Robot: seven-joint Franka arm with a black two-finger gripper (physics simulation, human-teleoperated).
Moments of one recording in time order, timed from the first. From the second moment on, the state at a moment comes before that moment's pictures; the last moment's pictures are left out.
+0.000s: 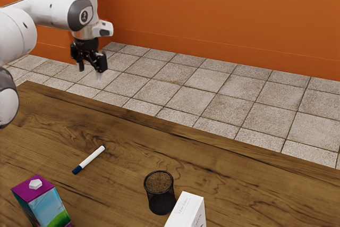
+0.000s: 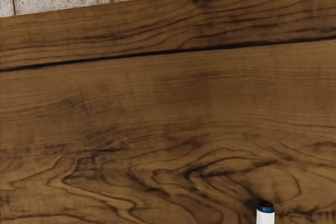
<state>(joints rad) -0.04 0.46 0.31 -1.33 0.02 1.74 0.33</state>
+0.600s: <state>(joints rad) 0.01 0.48 0.31 -1.66 -0.14 1.97 0.46</state>
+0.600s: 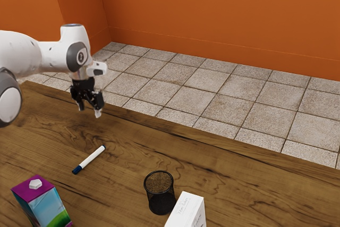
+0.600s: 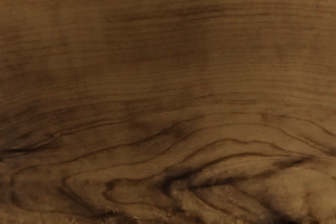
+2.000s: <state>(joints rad) -0.13 0.26 0.35 -2.29 -0.08 2.47 0.54</state>
